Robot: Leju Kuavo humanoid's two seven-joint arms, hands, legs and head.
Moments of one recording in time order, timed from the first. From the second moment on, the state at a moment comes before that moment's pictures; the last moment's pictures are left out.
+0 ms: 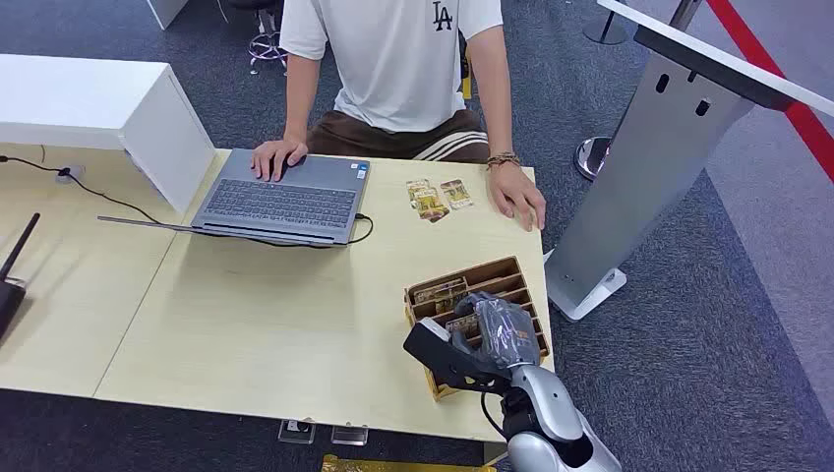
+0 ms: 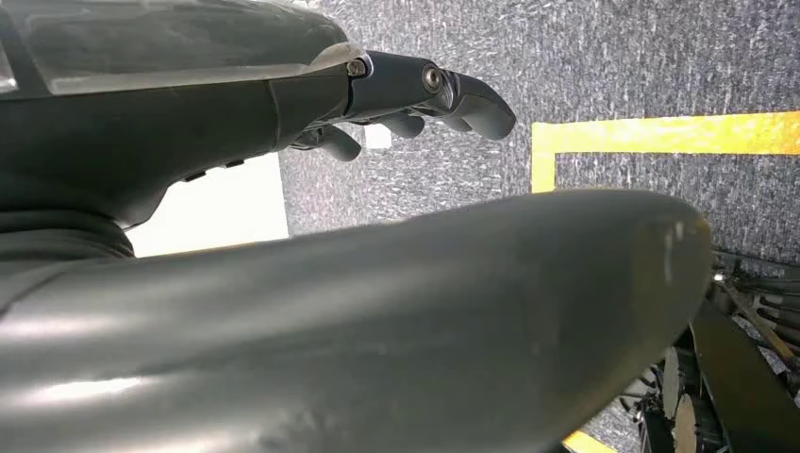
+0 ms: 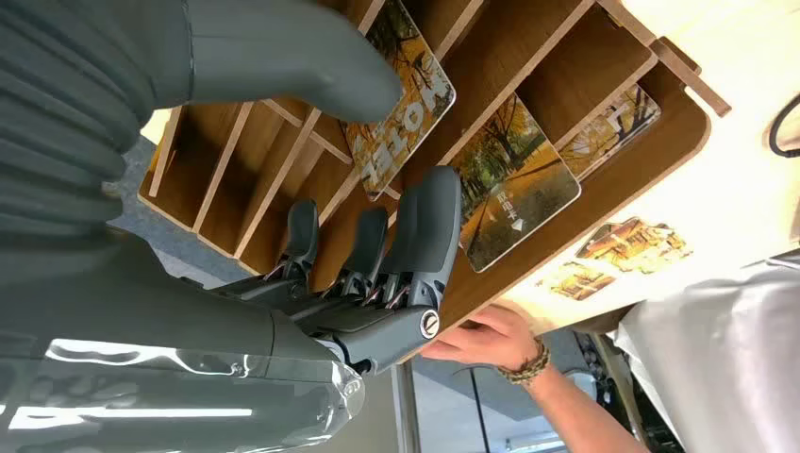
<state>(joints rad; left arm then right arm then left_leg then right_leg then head) -0.12 0.05 -1.12 -0.22 1.13 0.17 0.24 -0.33 -0.11 0.82 -1.40 0.76 -0.11 0.49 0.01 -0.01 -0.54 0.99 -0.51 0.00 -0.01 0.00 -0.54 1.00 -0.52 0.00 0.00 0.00</state>
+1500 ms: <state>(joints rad) -0.12 0.05 -1.12 -0.22 1.13 0.17 0.24 -0.33 -0.11 0.82 -1.40 0.75 -0.11 0.49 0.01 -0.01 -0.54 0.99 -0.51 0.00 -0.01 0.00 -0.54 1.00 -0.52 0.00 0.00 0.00</state>
